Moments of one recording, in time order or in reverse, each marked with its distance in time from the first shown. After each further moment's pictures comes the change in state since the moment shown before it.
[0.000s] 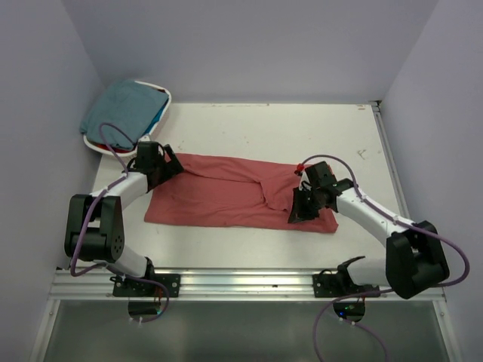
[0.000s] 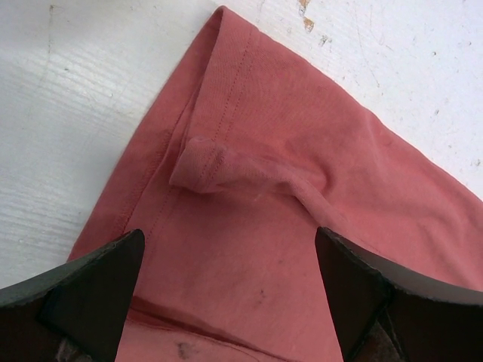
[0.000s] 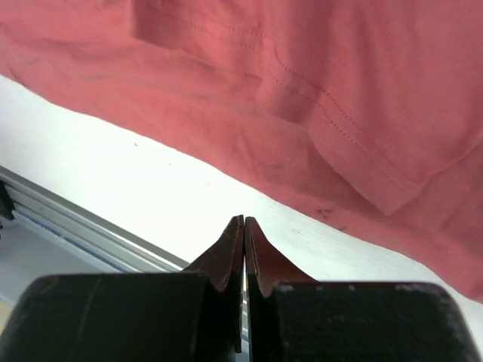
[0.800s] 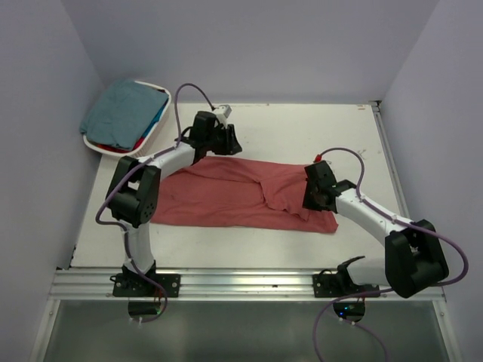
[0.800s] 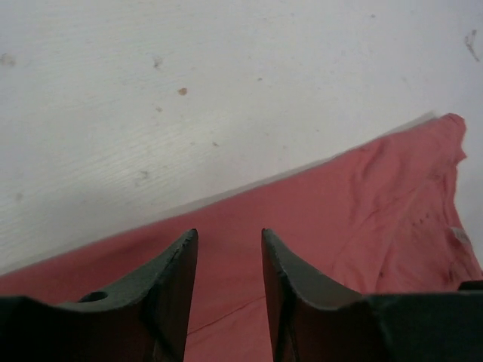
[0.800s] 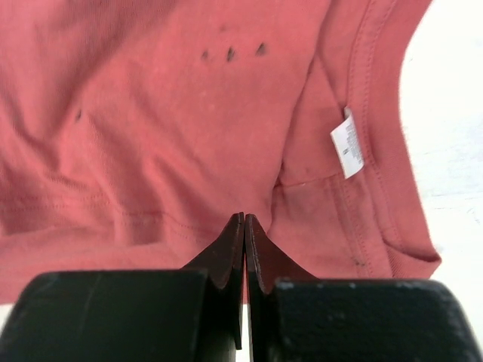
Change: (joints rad) left arm -0.362 0.415 0.545 0.086 0.378 0.218; right arm 0.003 -0.010 -0.007 0.106 0.521 0.180
